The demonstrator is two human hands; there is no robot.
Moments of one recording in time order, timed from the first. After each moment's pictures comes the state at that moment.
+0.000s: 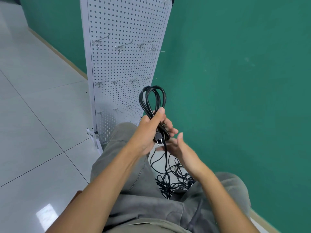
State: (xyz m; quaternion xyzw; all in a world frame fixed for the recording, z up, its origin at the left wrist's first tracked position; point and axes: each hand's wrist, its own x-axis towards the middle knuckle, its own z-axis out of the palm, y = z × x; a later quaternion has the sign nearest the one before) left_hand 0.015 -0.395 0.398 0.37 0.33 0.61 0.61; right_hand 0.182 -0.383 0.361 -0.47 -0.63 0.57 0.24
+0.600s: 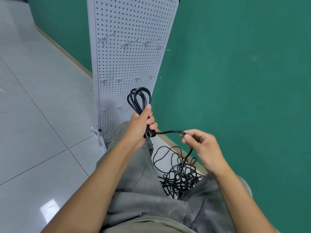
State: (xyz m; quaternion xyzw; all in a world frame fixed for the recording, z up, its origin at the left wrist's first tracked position) left_hand -0.014 -0.375 0.379 0.26 0.41 0.64 0.59; right_hand 0.196 -0.384 0.399 -0.47 -0.66 0.43 0.39
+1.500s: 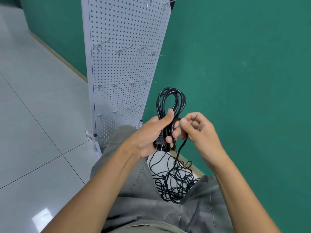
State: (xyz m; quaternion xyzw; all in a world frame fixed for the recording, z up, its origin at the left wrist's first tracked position) left_hand 0.011 -0.409 0.431 0.40 0.26 0.50 0.72; right_hand 0.179 -0.384 0.445 -0.42 -0.65 0.46 0.43
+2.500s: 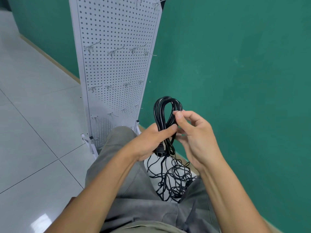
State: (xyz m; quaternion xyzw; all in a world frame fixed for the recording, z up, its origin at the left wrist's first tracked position) left_hand 0.026 -0.401 0.407 0.51 0.31 0.49 0.64; right_hand 0.155 -0.413 0.467 -0.43 -0.48 0.55 0.53
